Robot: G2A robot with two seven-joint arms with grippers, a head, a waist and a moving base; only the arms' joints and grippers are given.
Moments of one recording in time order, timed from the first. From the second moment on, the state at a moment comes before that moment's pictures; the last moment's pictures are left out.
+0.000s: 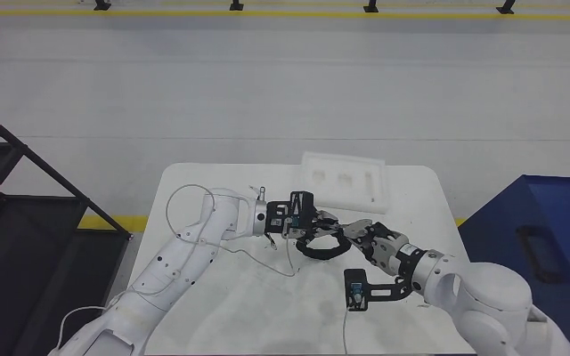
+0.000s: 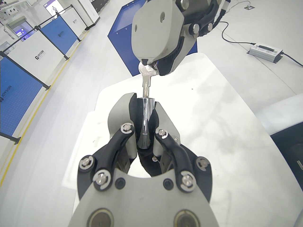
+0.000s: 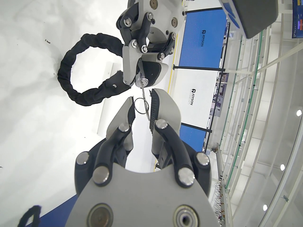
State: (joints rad) left arm 0.87 -1.22 -0.89 -1.42 1.59 -0.99 0.31; right arm -1.45 -0.88 1.34 -2.35 -2.12 -0.89 0.15
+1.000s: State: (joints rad) left arm 0.86 -1.21 -0.86 -1.42 1.60 -0.97 0.33; right arm -1.41 -0.92 1.47 -2.19 -1.15 -0.77 0.49
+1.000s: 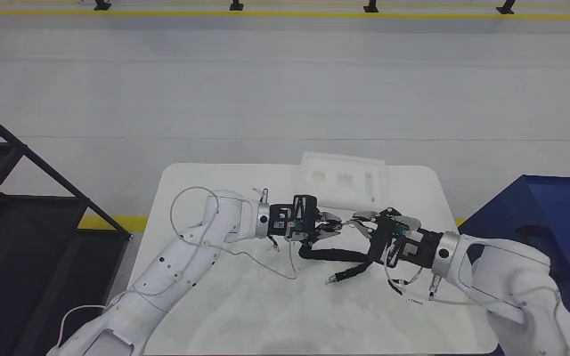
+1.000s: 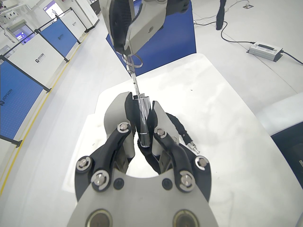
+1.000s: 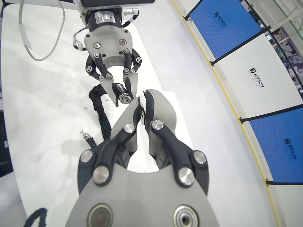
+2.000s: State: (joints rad) left arm 0.89 -1.22 -0.72 -1.21 1.75 -0.94 0.27; right arm -1.43 -0.90 1.52 -2.05 -0.76 -0.77 0.59
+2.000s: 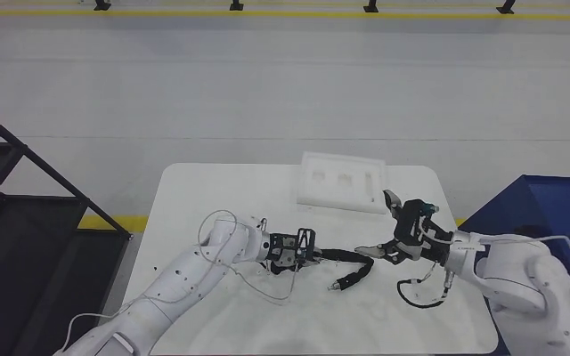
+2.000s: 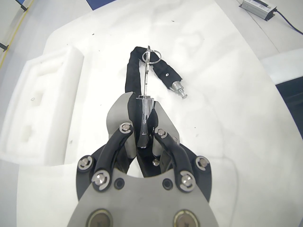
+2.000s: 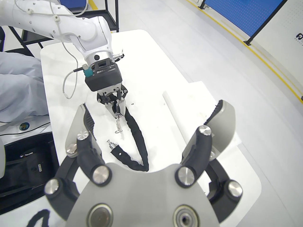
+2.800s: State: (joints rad) left arm 0.86 -1.12 -1.04 -1.42 1.51 -1.01 0.33; right arm -1.05 -0.92 1.27 -1.66 -0.66 -0.94 0.57
